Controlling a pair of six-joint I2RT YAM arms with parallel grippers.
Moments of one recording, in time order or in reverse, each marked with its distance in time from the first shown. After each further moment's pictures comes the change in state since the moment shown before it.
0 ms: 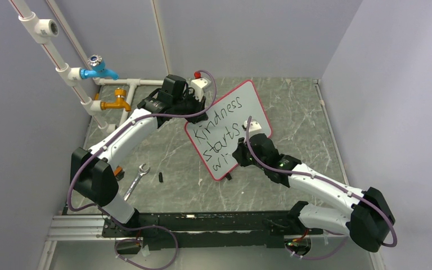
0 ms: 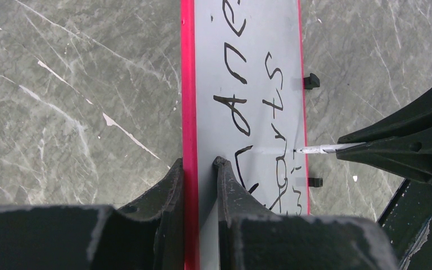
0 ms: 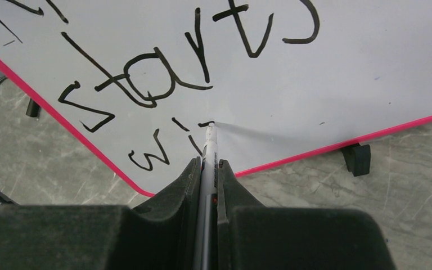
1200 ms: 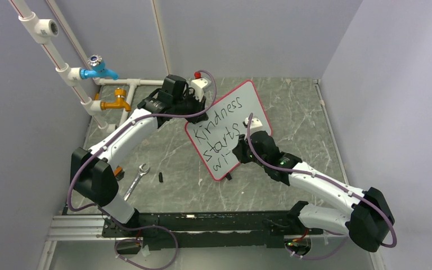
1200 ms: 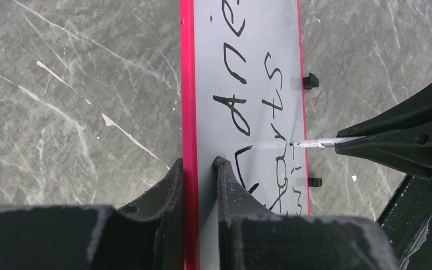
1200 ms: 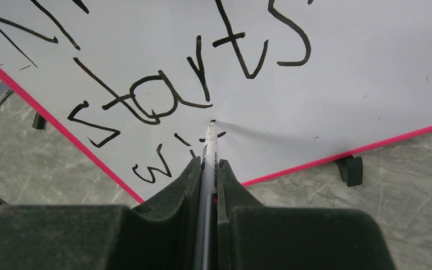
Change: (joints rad) left arm -0.001 0.000 0.000 0.000 0.000 -0.001; right arm -0.017 0.004 0.029 0.003 0.011 -0.010
